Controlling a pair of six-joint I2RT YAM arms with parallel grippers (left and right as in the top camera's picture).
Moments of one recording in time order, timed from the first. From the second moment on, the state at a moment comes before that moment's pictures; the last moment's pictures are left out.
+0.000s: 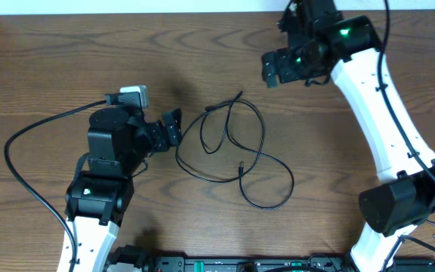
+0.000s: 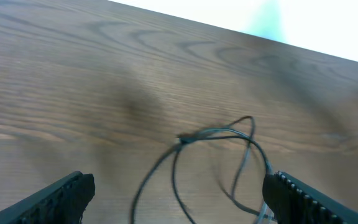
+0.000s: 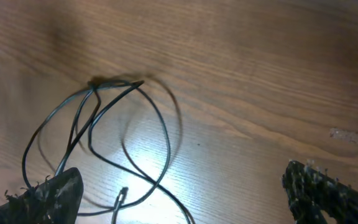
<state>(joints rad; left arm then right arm) -0.14 0.95 0.84 -0.46 0.14 -0.30 0.36 1.92 2.01 -1.22 -0.09 0.13</state>
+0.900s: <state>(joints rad) 0.00 0.90 0.84 -0.50 0.23 -0.25 0.46 1.69 1.56 -0.90 0.09 0.17</state>
